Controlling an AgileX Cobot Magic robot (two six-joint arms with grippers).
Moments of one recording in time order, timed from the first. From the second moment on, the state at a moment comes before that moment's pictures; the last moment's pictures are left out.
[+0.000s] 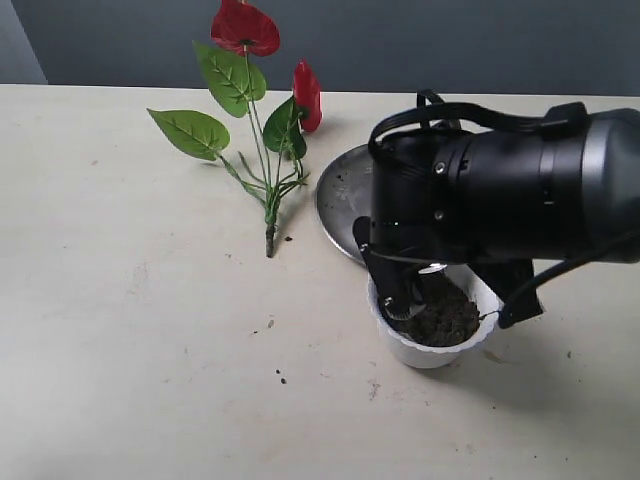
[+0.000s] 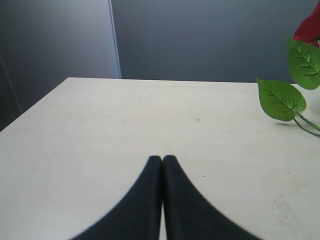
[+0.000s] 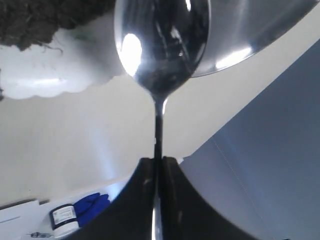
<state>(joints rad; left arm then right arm) 0.00 0.00 0.00 0.58 0.28 -0.57 1.06 1.70 -1.02 -0.89 1.22 -0.48</state>
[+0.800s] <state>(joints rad) 0.00 0.00 0.00 0.58 0.28 -0.57 1.17 1.70 -0.86 -1.08 1.21 -0.52</state>
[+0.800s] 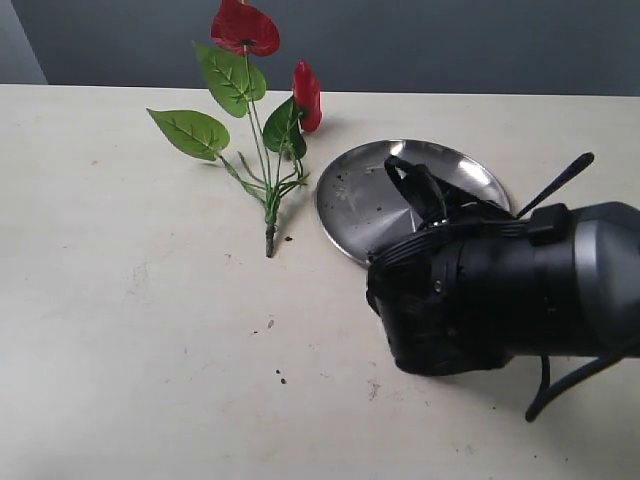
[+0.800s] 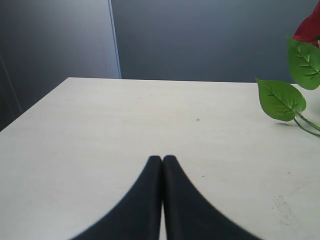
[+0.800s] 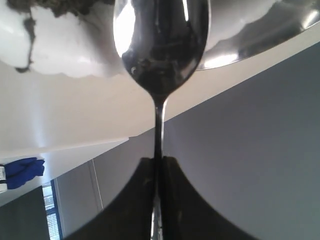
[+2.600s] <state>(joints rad) 0.00 0.00 0.00 0.58 0.28 -0.57 1.24 1.79 -0.85 -1.18 1.22 -0.50</state>
